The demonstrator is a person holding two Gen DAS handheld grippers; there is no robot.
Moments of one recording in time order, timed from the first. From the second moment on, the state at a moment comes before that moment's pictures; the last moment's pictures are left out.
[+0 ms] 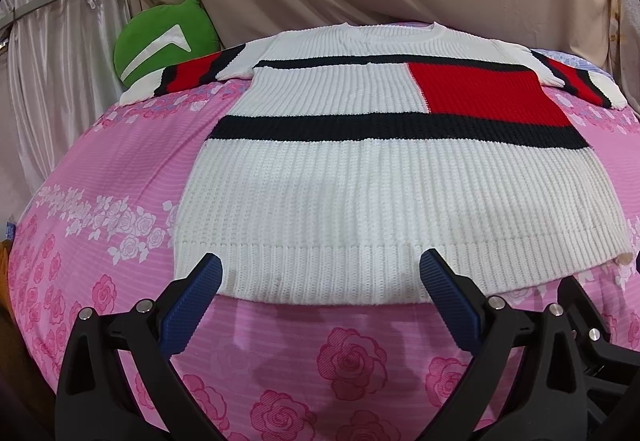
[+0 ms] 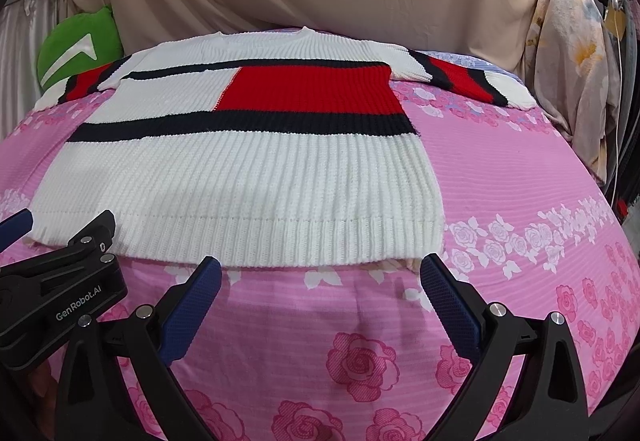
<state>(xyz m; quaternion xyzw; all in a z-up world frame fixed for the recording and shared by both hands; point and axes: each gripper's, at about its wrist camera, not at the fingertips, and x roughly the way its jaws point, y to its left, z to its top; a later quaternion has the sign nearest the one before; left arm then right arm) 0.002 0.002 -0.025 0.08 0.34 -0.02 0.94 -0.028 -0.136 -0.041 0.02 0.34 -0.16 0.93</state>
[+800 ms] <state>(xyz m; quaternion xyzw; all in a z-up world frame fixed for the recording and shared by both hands) 0.002 0.002 -0.025 0.08 0.35 -0.02 0.94 -0.027 -0.135 -0.042 0.02 0.34 -0.16 0.93</state>
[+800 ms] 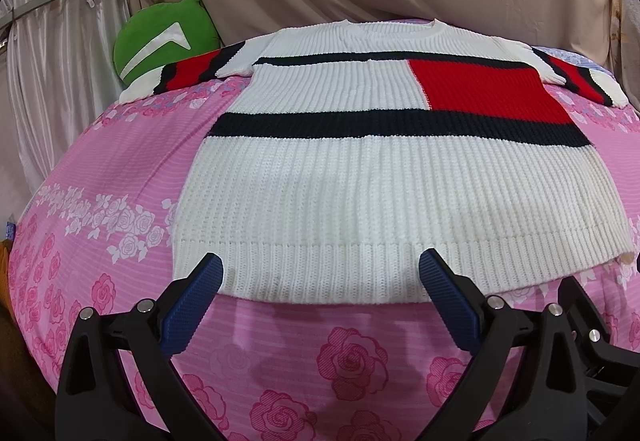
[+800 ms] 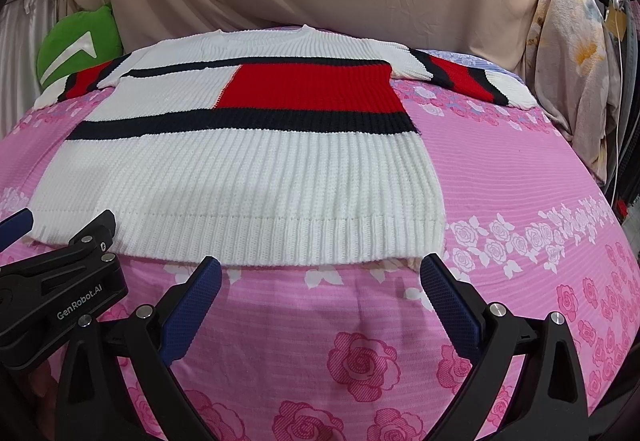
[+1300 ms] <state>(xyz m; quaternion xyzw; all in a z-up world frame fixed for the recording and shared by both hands) 0.001 0.002 -0.029 0.08 0.35 -0.02 0.93 -0.028 -0.135 -0.044 0.02 0.35 -0.16 0.92</state>
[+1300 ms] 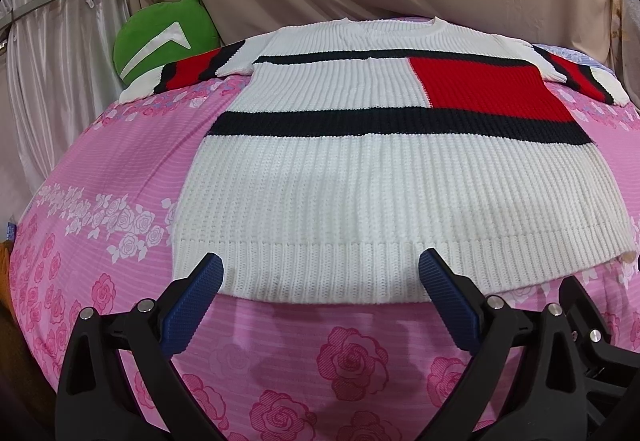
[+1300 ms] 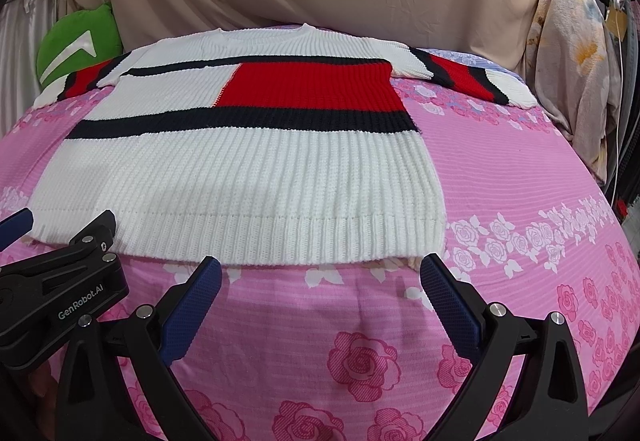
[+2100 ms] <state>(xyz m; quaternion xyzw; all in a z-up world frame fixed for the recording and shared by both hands) -0.009 0.016 0.011 0.07 0.29 -0.06 0.95 -0.022 -0.218 0.002 0.05 0.31 -0.17 0.93</state>
